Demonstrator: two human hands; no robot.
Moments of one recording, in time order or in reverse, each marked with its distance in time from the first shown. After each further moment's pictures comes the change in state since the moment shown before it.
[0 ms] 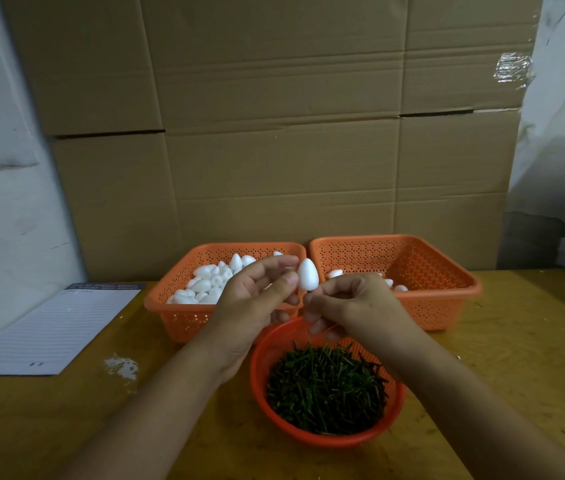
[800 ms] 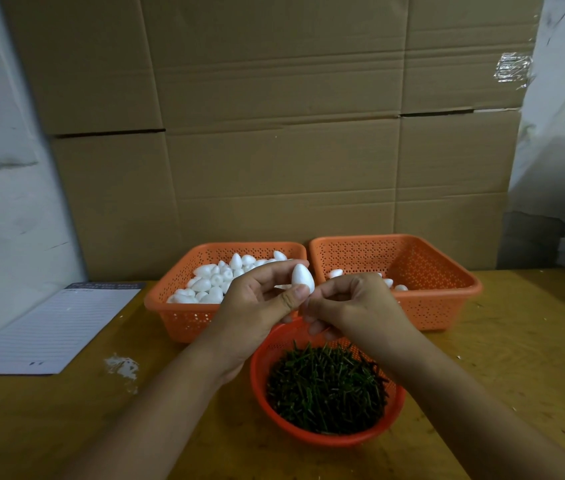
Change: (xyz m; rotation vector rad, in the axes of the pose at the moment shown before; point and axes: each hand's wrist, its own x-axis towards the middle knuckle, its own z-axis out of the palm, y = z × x) left_hand -0.003 0.000 0.002 0.079 -0.082 0.034; right_hand -0.003 -0.001 0.002 -0.043 0.017 -0.035
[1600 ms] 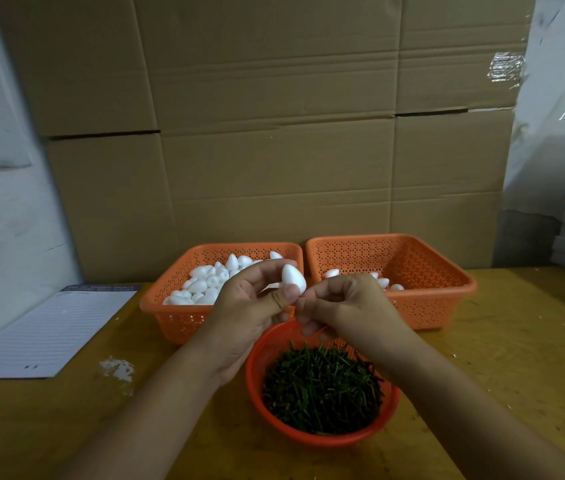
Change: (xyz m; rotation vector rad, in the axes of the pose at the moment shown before) left_hand 0.003 -0.004 -0.002 -0.175 0.017 -0.057; right_hand 0.001 0.003 0.000 0.020 -0.028 -0.003
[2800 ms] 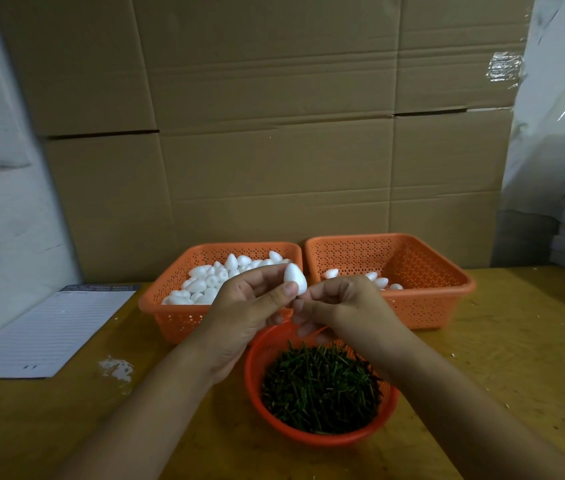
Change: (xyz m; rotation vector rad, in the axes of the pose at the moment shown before) left_hand -0.002 0.001 -0.005 0.122 -0.006 -0.029; right_hand 0.000 0.001 -0.001 0.036 -0.059 0.039
